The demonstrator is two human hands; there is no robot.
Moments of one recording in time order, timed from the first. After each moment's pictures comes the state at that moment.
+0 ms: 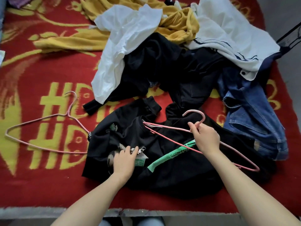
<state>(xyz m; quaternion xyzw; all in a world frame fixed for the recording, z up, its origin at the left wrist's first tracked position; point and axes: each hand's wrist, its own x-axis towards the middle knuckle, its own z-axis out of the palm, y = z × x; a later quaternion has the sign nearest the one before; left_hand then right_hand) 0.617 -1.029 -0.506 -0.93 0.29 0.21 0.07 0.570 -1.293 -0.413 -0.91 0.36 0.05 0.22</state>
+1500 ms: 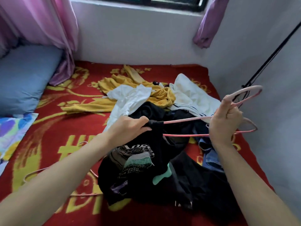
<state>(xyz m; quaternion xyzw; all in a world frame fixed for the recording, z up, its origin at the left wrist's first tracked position) 0.732 -1.063 -0.161 -0.70 0.62 -0.22 -0.27 0.603 -1.282 -0.128 -0.74 0.29 -0.50 0.34</state>
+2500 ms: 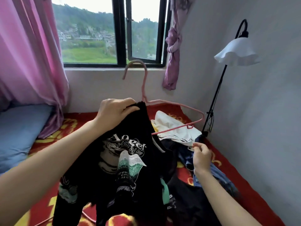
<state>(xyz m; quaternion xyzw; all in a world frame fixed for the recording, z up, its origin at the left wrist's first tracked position) 0.704 -1.032 0.005 -0.73 0.52 -0.28 -0.35 0.522 -1.235 -0.141 -0.58 0.45 -0.43 0.52</state>
